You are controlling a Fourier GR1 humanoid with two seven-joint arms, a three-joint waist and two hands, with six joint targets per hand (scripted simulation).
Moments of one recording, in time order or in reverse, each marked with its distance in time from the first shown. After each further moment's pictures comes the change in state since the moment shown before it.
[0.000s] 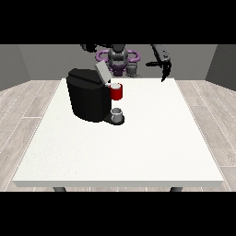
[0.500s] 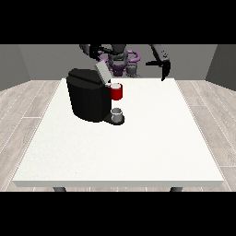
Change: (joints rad) left arm 0.029 -0.022 -0.059 -0.163 0.039 -0.008 0.013; right arm -0.181 -0.009 -0.067 0.109 0.062 -0.093 0.022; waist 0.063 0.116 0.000
